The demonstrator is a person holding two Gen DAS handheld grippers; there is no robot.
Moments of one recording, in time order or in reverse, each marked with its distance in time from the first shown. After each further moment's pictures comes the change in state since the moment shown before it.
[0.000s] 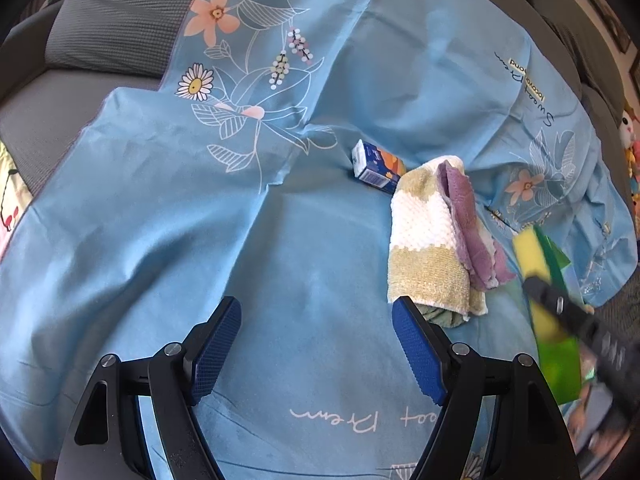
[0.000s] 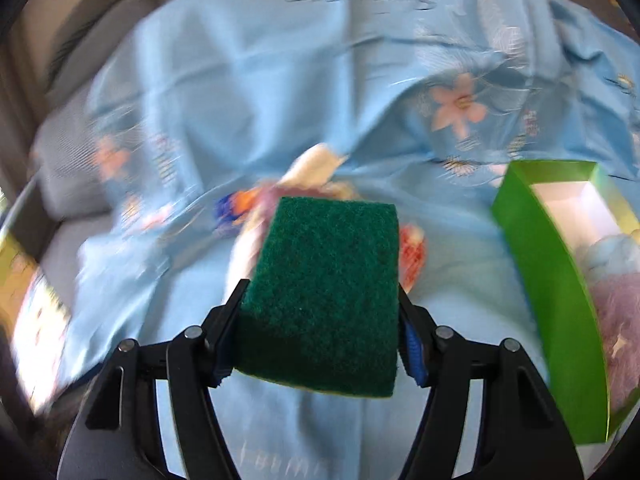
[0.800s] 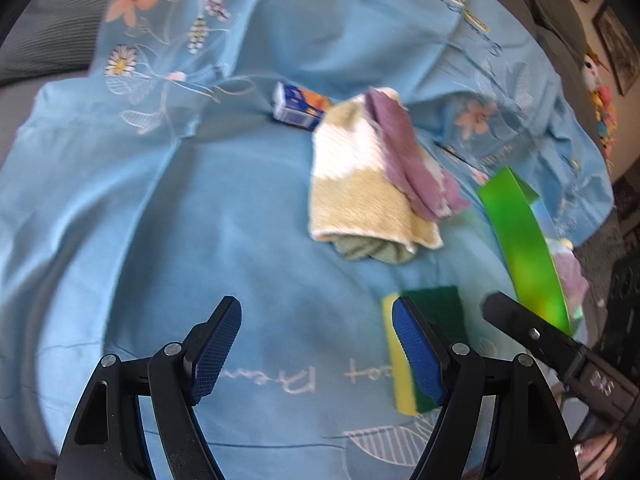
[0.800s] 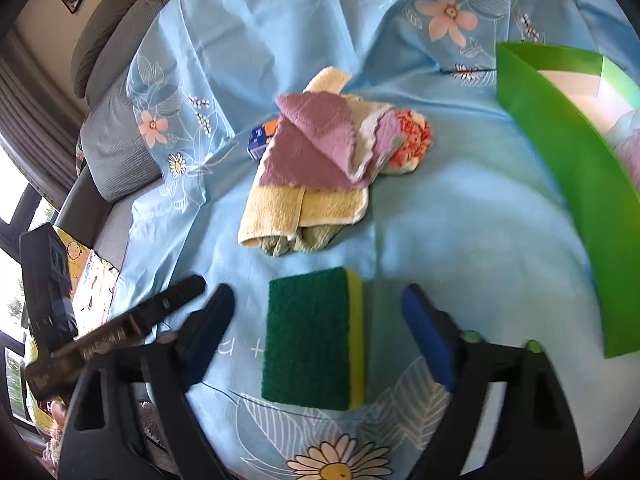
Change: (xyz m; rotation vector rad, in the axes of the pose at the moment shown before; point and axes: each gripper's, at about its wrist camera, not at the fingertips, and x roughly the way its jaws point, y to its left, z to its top) left arm 0.014 -0.047 -0.034 0.140 0.132 -0.131; right arm -0.004 -0.037 -0.059 0.153 0.095 0.190
